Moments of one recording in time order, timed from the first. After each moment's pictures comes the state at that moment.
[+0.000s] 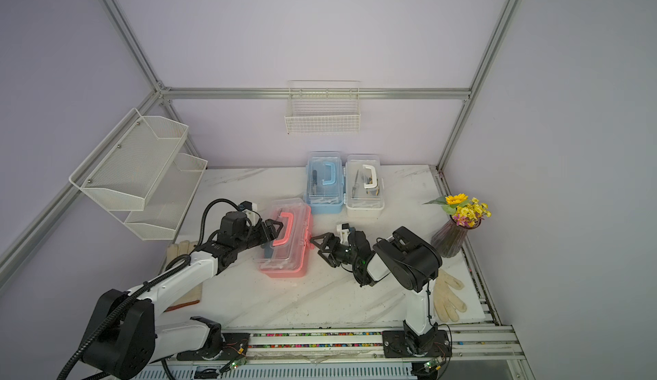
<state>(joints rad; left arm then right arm) -0.30 1.27 0.66 -0.05 0.20 -0.65 0.59 1.95 0.53 1.17 -0.51 1.40</state>
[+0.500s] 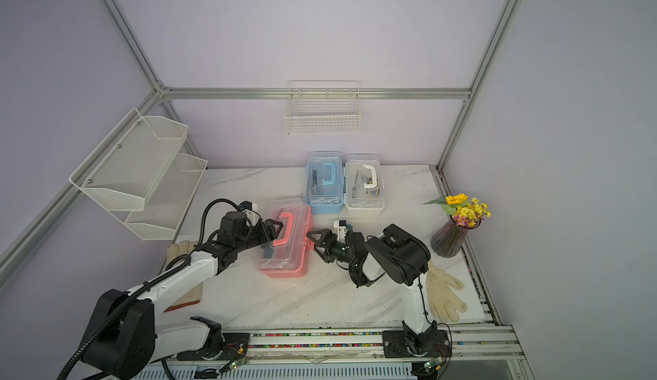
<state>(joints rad) -0.30 1.27 0.66 -0.05 0.20 -0.65 0.62 2.04 0.57 1.36 -0.46 1.47</state>
